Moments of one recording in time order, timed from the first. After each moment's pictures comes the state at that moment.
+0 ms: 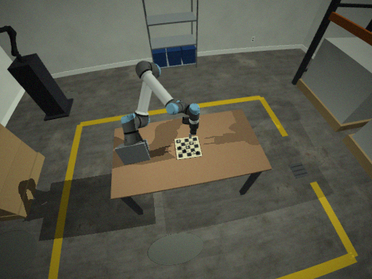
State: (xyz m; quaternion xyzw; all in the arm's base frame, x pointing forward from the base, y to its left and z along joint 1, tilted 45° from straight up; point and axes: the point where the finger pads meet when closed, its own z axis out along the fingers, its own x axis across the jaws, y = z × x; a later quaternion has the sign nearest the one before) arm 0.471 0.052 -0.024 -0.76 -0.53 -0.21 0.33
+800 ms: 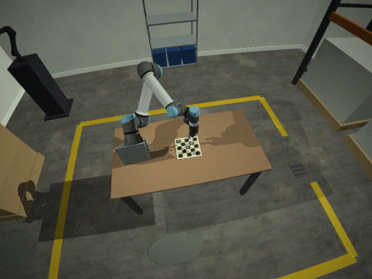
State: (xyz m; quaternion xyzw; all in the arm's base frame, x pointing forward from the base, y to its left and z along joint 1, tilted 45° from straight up) arm 0.475 0.062 -0.036 -0.87 -0.29 -0.11 0.37
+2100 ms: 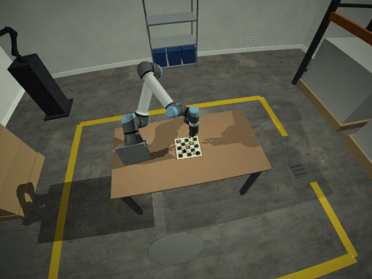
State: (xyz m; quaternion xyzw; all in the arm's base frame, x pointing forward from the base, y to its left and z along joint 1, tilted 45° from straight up) arm 0.476 0.063 -0.037 -0.88 -0.28 -0.11 0.37
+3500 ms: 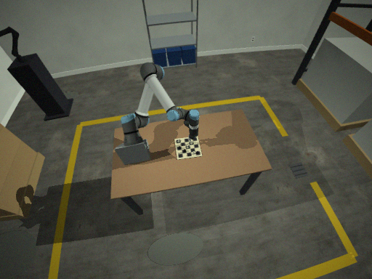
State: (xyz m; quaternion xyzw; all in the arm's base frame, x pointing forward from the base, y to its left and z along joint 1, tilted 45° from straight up) arm 0.475 0.087 -0.060 -0.88 -0.28 -0.11 0.37
